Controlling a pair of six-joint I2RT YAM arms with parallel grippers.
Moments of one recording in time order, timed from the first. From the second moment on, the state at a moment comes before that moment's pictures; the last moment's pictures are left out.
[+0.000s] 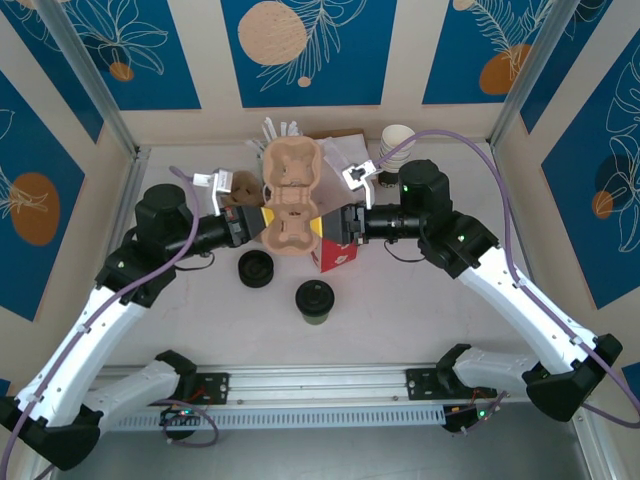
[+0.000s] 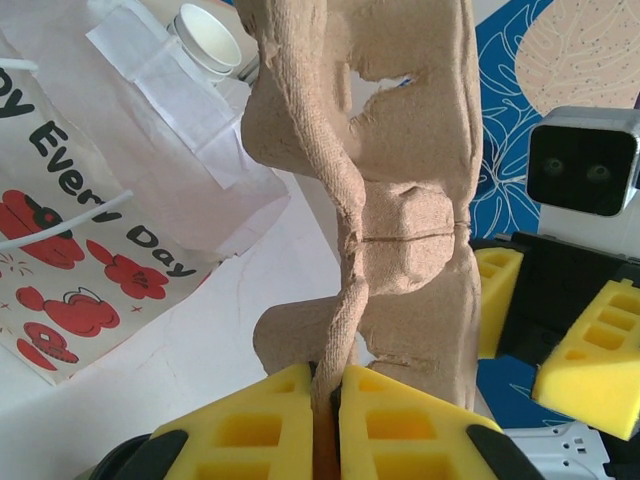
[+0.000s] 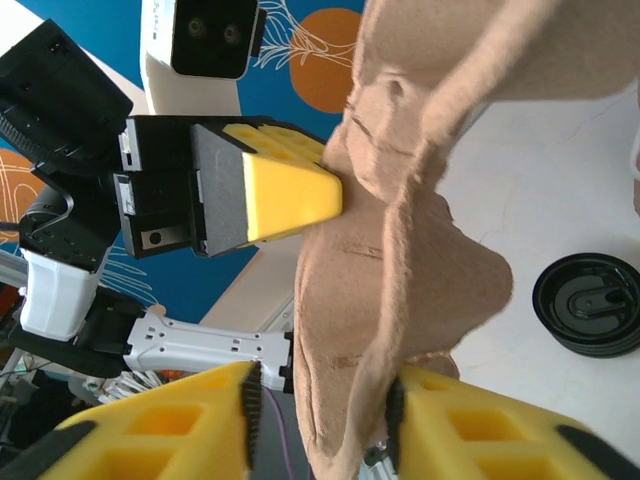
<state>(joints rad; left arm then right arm) -0.52 0.94 1.15 -0.49 0.49 -0.72 0.68 1.14 1.29 -0.45 -0.71 0.61</state>
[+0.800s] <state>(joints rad) -0.60 1.12 1.61 -0.74 0.44 -0.18 0.52 1.17 1.44 -0.79 -0.68 0.59</state>
